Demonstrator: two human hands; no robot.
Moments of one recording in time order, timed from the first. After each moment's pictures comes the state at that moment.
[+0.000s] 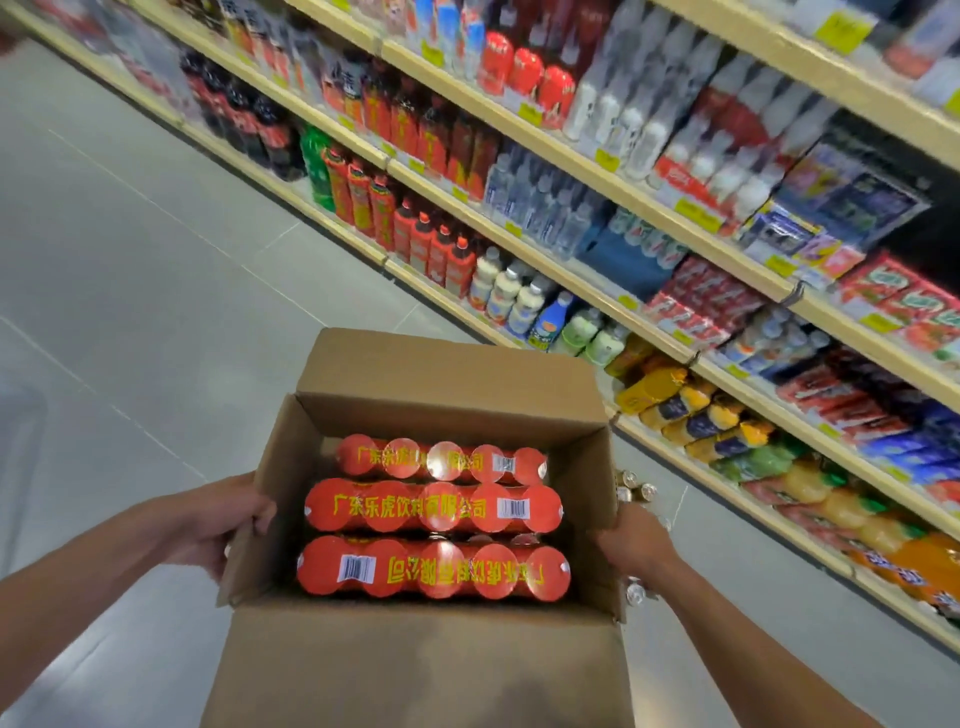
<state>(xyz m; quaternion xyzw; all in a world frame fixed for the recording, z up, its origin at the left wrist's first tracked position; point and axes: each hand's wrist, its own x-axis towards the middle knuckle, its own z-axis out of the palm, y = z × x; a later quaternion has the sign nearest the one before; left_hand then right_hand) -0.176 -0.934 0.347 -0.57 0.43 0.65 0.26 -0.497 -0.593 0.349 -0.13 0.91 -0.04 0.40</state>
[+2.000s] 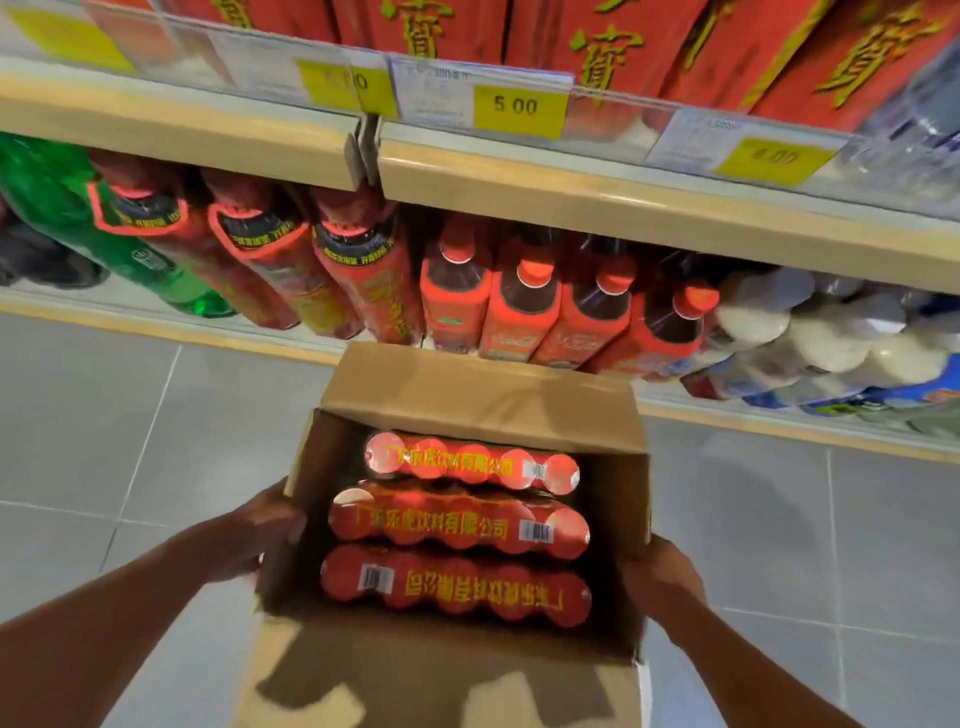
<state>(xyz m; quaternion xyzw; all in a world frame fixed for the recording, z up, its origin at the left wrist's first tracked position) -0.600 -1.655 -0.245 -0.44 0.60 0.56 0.37 -0.706 -1.227 -0.263 0.18 0.89 -0.12 0.41</state>
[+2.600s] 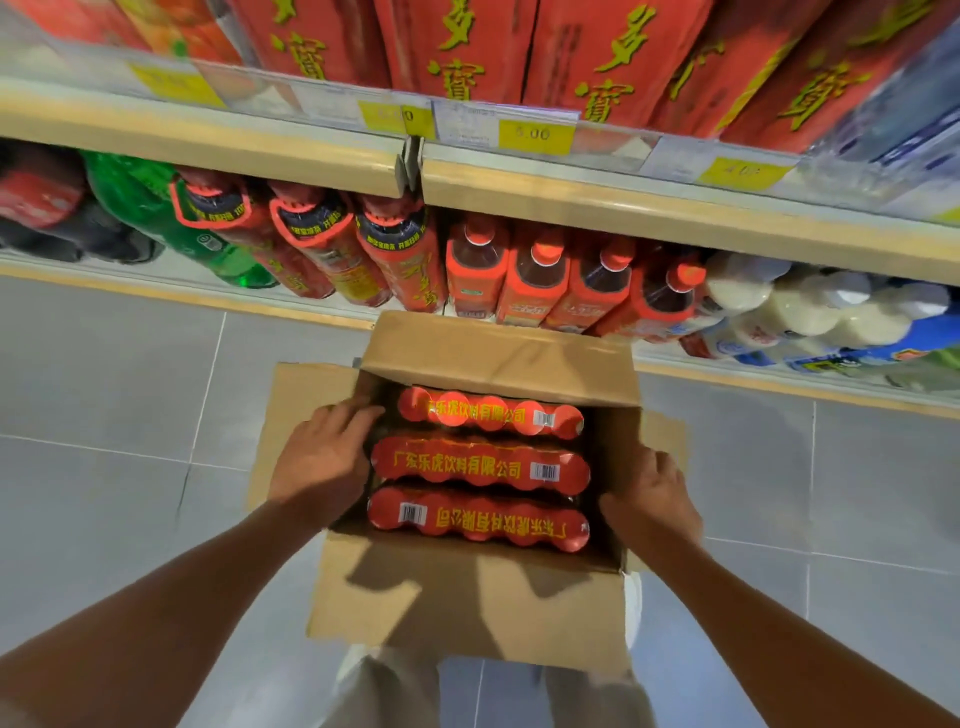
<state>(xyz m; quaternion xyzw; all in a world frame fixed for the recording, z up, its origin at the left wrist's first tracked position) -0.600 -1.621 -0.191 -0.11 0.97 0.14 0.17 -0.702 -1.259 -0.188 0.06 0.93 -0.07 0.34</state>
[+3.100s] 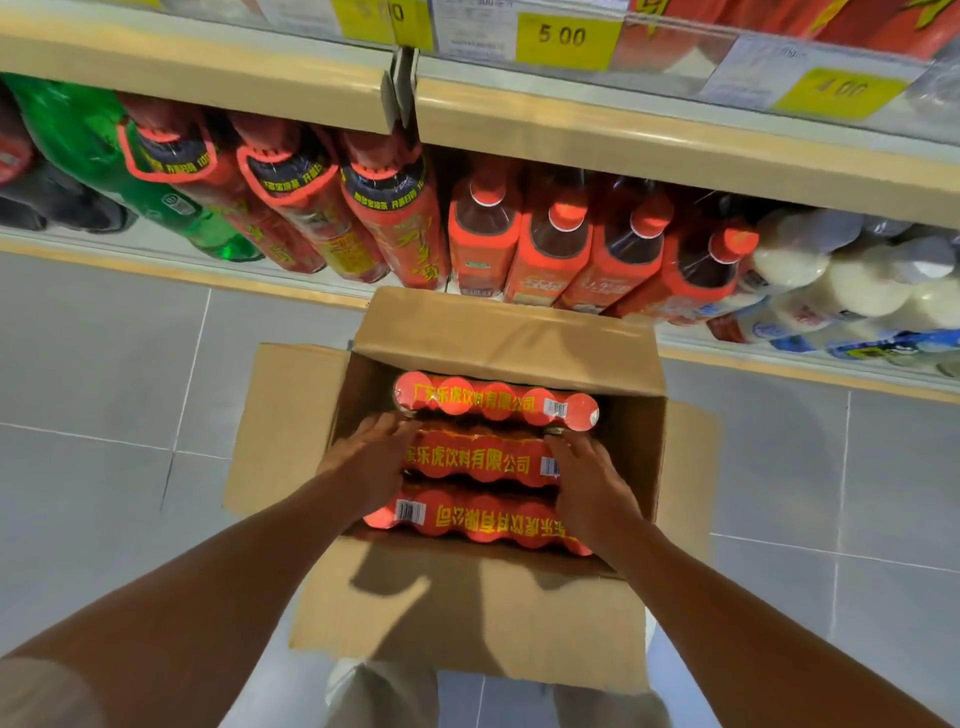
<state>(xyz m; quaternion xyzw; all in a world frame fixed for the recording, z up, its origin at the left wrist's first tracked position) -0.617 -1.587 -0.252 -0.08 0.91 0.13 0.38 -0.688 -1.307 -0.253 -0.17 0.90 -0.09 0.38</state>
